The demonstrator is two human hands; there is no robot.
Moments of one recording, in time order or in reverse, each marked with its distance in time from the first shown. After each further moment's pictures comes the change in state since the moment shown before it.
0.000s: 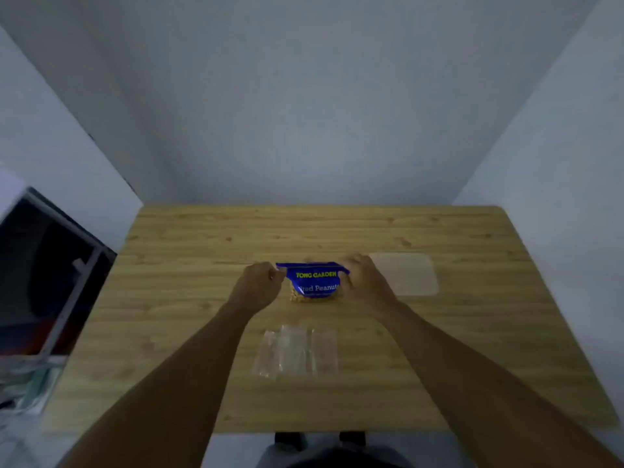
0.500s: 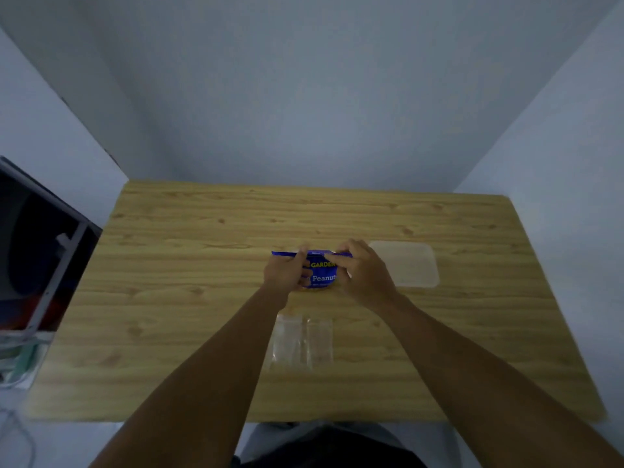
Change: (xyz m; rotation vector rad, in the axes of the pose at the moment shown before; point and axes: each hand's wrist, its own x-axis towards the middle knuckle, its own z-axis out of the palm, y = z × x) left_hand 0.009 0.047 0.043 -0.817 -0.104 -0.525; right_hand 0.010 0.005 0.009 -0.131 0.103 -0.153
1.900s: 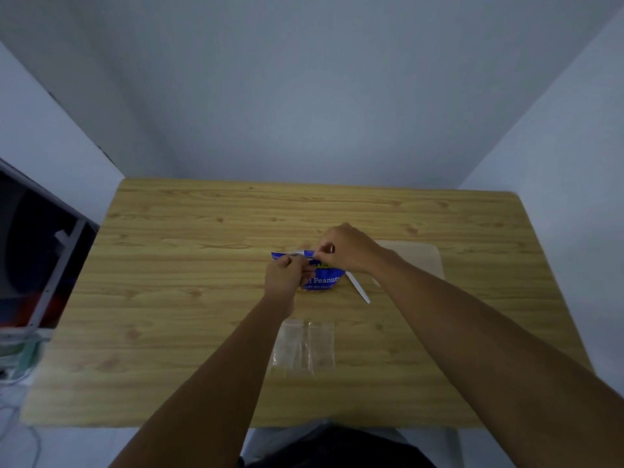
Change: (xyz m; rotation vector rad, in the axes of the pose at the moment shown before) left_hand 0.014 -0.014 0.008 -0.333 0.006 -0.012; right_hand 0.079 -0.015 -0.024 0.094 -0.516 0.059
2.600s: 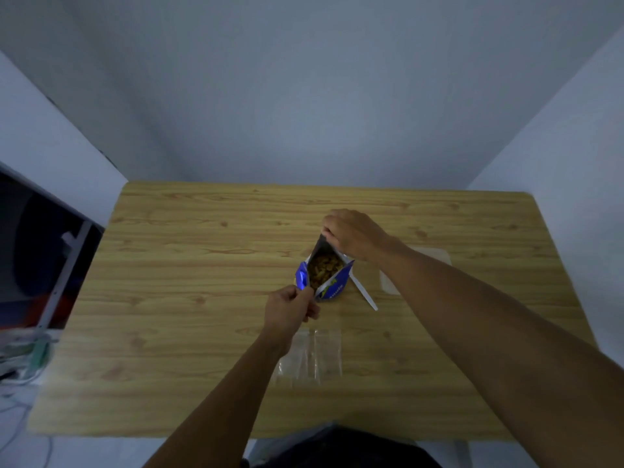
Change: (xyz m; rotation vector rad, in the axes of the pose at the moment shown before) left_hand -0.032 -0.018 -0.020 0.225 -0.035 0.005; right_hand 0.043 0.017 -0.013 -0.332 0.140 -0.171
